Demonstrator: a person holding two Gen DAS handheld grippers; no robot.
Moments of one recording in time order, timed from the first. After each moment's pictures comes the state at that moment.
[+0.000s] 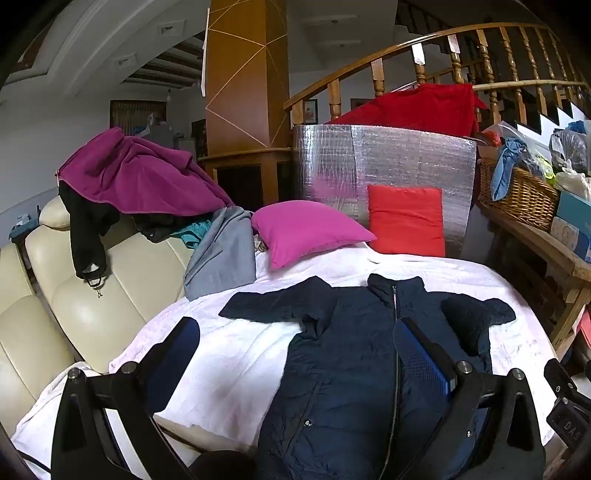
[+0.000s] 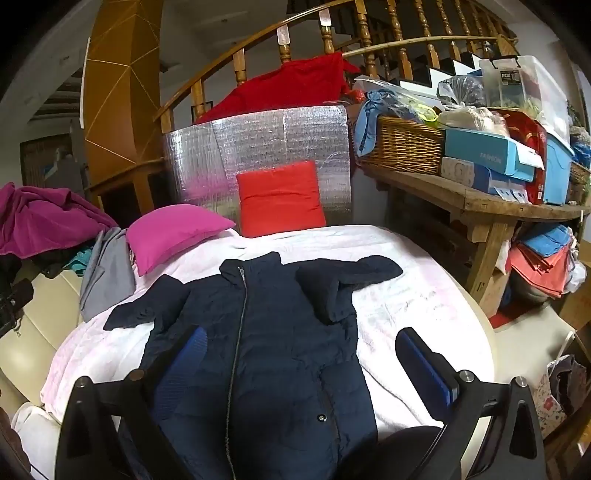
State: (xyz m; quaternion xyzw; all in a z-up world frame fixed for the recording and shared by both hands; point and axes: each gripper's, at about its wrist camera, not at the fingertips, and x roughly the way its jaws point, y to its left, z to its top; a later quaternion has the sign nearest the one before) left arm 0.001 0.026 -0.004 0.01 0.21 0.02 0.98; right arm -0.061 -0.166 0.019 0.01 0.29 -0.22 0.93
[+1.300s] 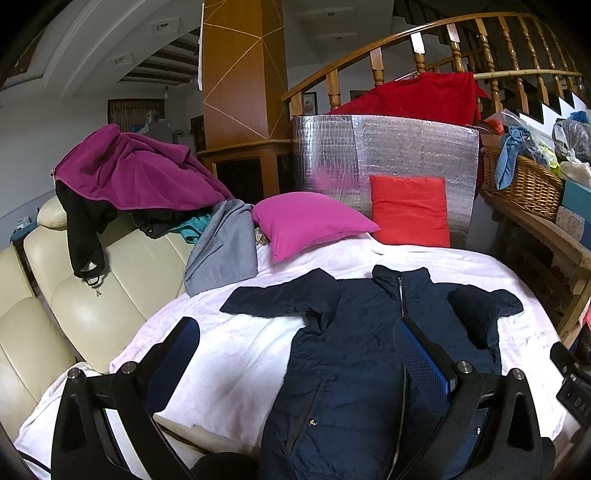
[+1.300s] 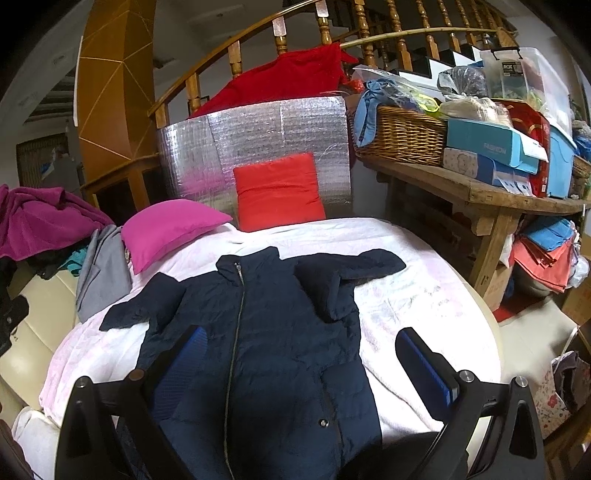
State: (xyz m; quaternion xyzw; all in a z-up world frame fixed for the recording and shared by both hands) left arm 0.014 0.019 -0.015 0.02 0.22 0.02 0.97; right arm -0.034 -0.179 0.009 0.01 0.29 -0.22 0.93
